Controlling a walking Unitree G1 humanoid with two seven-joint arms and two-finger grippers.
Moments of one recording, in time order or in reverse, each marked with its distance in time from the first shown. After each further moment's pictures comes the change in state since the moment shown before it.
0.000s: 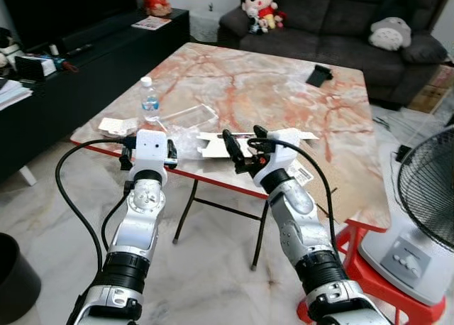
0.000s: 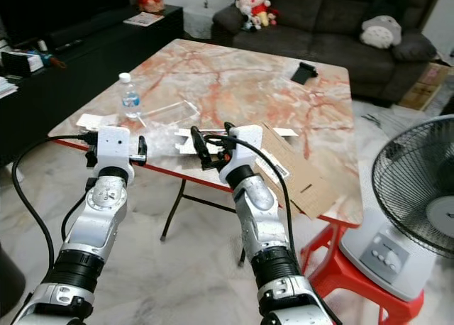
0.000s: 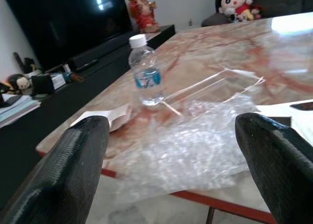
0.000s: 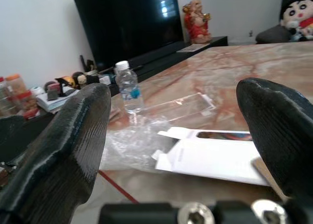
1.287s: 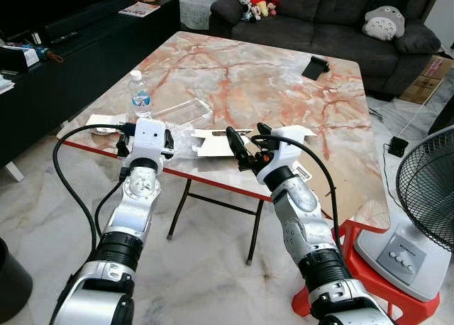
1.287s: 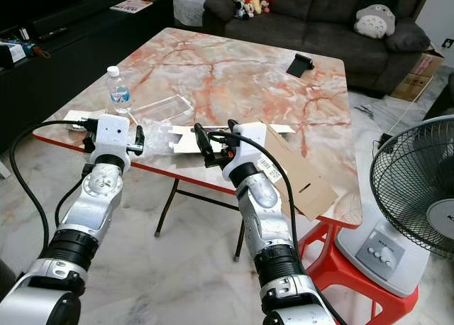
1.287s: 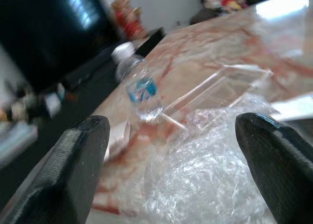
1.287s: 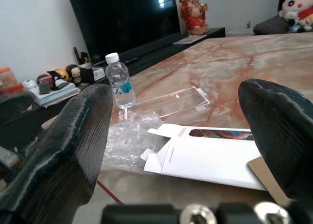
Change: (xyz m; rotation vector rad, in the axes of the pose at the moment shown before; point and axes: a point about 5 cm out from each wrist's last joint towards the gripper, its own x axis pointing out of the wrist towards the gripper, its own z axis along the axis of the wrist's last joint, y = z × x) left arm 0.019 0.003 0.007 0.293 -0.114 -0.152; right arm 0.000 -0.003 0.005 -0.006 0.002 -0.009
